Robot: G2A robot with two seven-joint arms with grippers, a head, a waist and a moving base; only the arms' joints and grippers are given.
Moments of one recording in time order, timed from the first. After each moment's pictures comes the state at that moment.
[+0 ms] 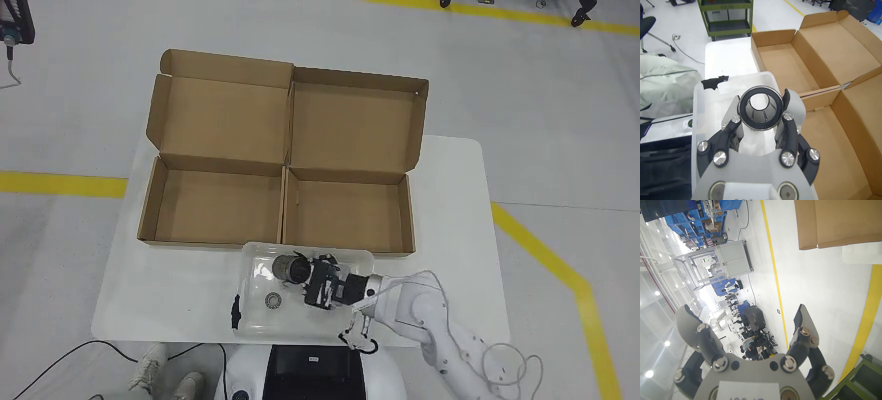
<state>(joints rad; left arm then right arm) 0.11 -0.38 -0.87 -1.29 2.37 -0.77 0.65 -1.40 -1.25 0.95 -1.83 -1.42 -0.68 0.13</state>
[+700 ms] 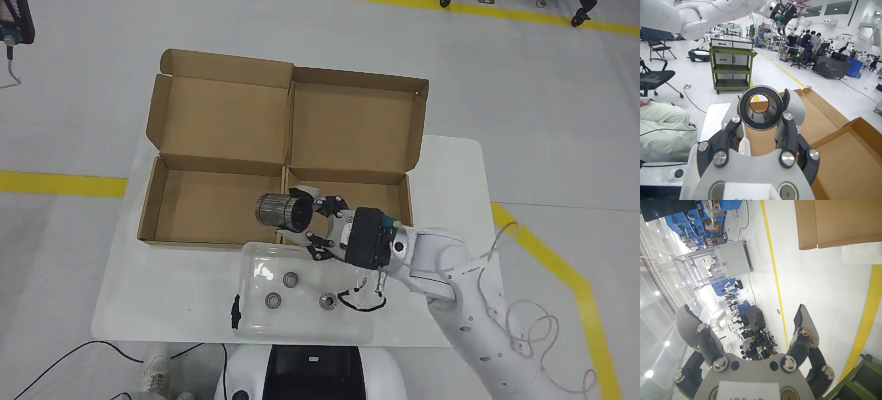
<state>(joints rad) 0.11 -0.38 -0.87 -1.29 2.37 -0.77 0.65 -1.19 -1.26 1.01 -1.90 -1.18 -0.72 -0.05</state>
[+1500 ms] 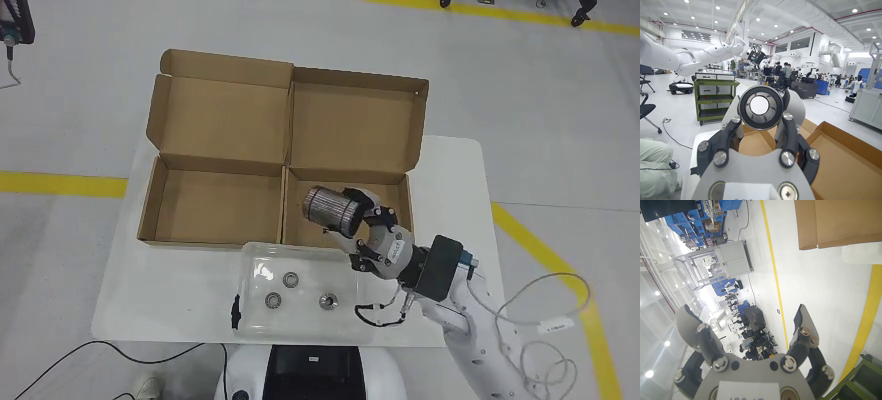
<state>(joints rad) 0.11 -0.38 -0.87 -1.29 2.37 -0.77 0.65 -1.43 -1.23 1.13 -1.96 -1.31 -0.66 -0.44</state>
